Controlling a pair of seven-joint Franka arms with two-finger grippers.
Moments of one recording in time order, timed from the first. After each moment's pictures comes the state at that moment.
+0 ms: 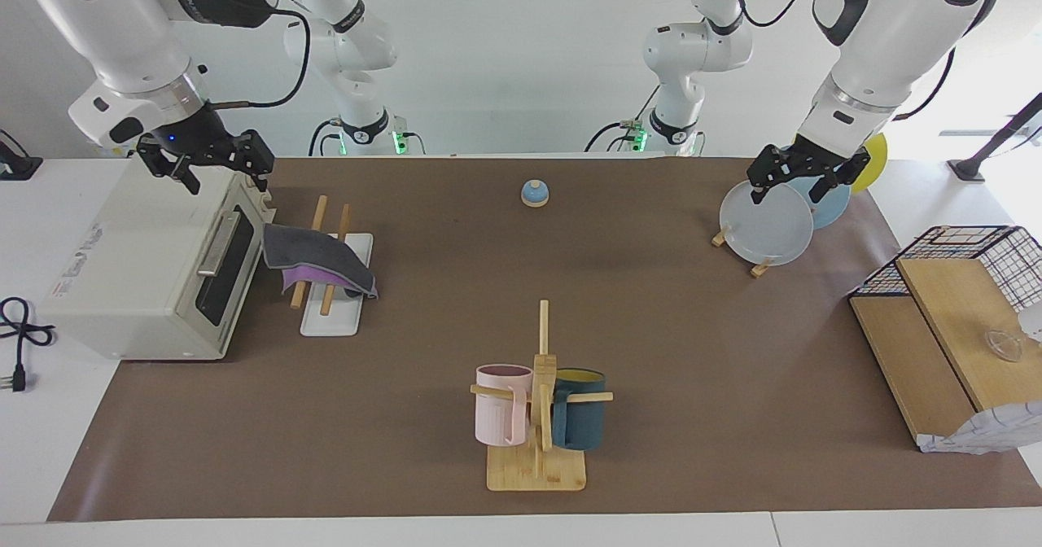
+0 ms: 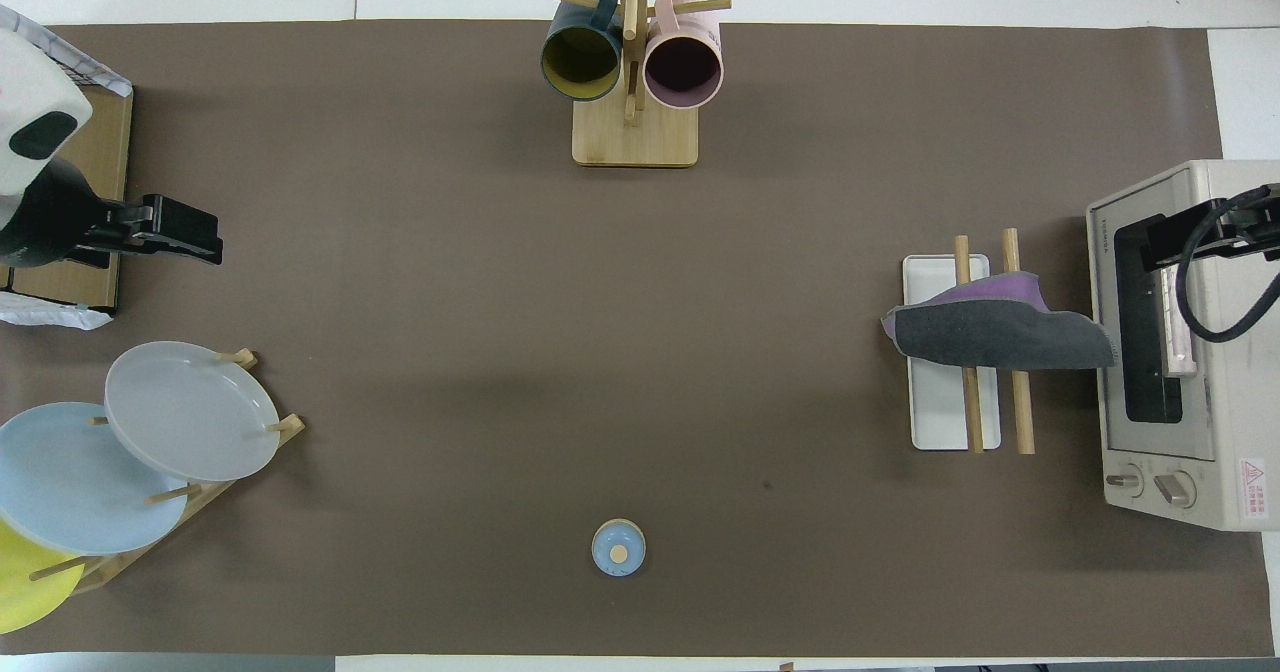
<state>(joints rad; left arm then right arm) -0.04 0.02 -0.10 -1.59 -0.02 1.59 -0.08 -0.03 0.05 -0.01 -1.51 -0.05 1.48 -0.10</state>
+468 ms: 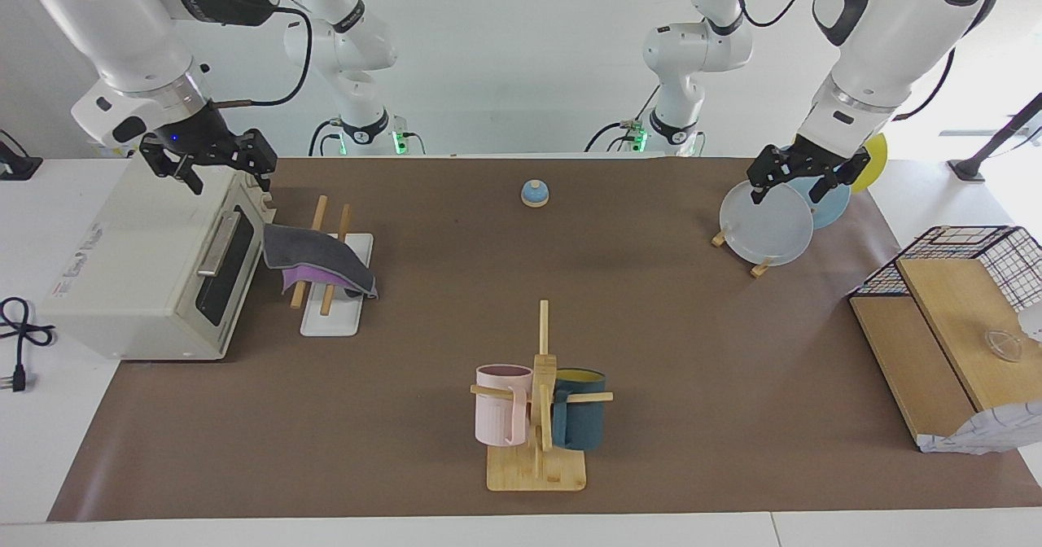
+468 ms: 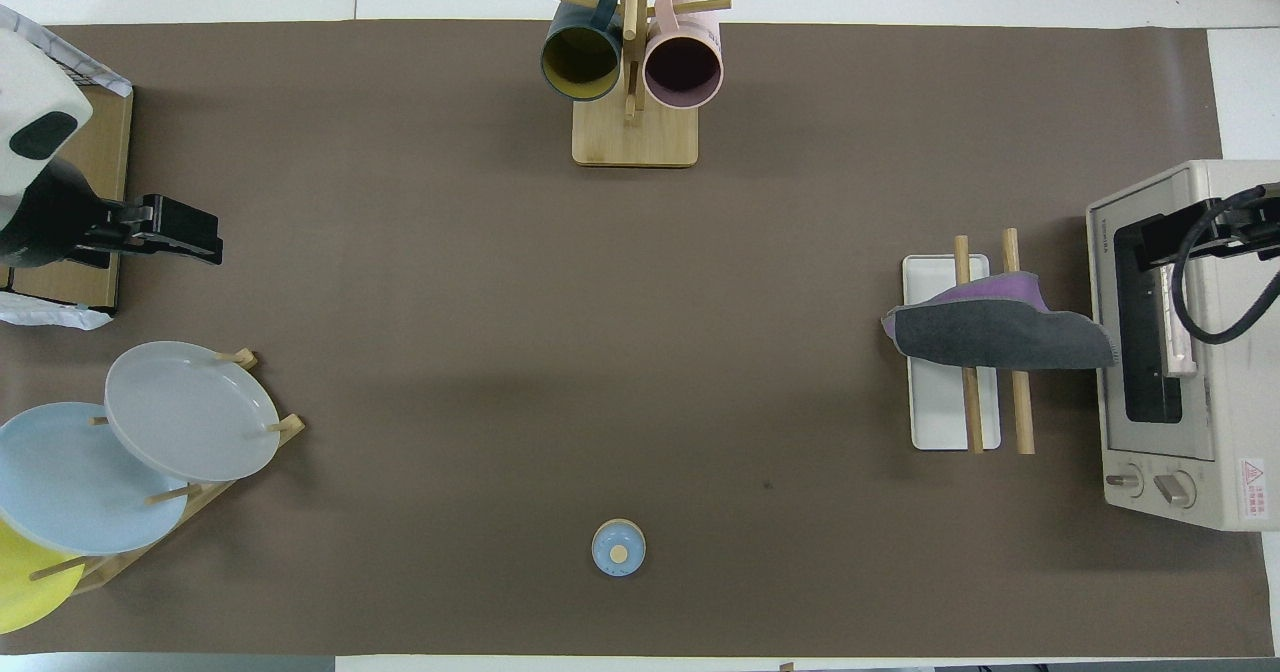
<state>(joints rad) -0.04 0.02 -0.10 -1.59 -0.02 1.59 -0.08 -0.03 0.05 -0.01 -1.51 -0.04 1.48 -0.10</state>
